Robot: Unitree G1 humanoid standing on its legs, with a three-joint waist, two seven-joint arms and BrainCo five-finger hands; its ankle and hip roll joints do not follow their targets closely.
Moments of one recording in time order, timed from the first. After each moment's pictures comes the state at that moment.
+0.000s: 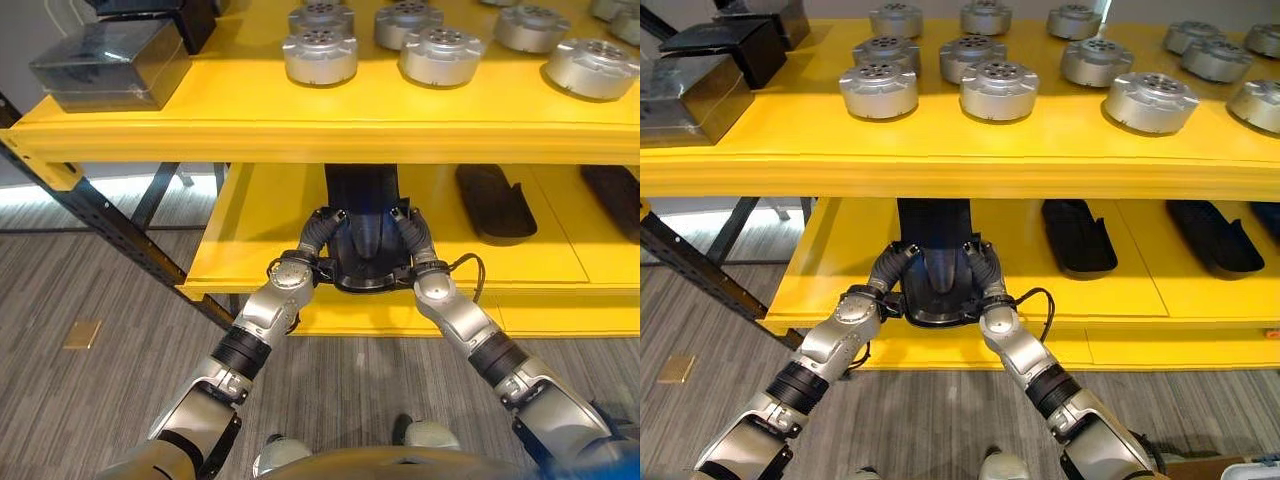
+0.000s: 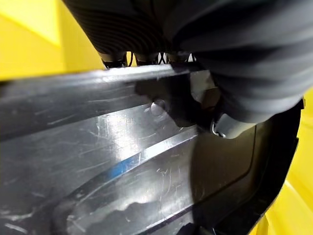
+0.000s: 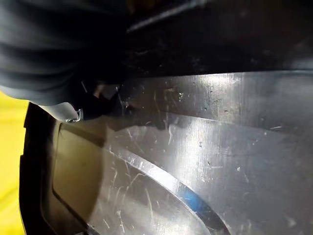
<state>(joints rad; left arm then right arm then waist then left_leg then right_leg) -0.44 0.27 -0.41 0.26 -0.53 0.17 0.25 -0.47 -0.26 0.56 0.37 0.30 0.00 -0.51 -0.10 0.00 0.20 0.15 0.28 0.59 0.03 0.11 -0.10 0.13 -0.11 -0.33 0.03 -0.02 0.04</state>
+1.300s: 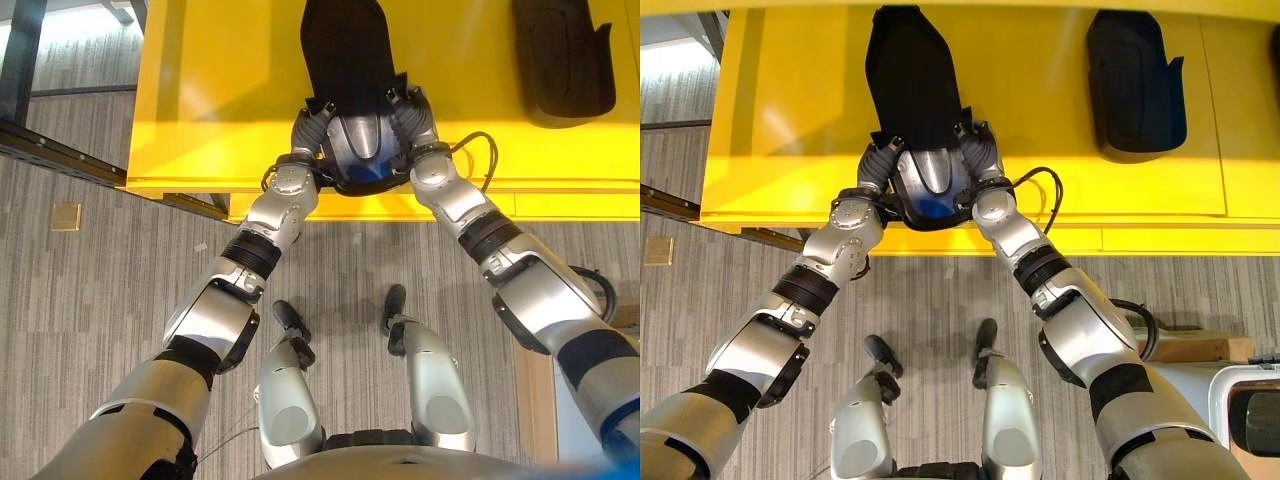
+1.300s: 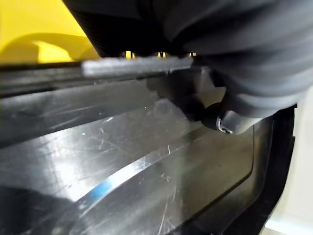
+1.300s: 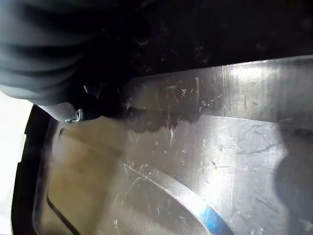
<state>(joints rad) -0.97 0.28 -0.39 0.64 -0.66 0.04 0.34 -1.14 -0.27 0.60 0.82 0.39 0.00 -0.46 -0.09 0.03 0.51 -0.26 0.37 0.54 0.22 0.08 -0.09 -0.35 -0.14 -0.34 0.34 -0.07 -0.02</state>
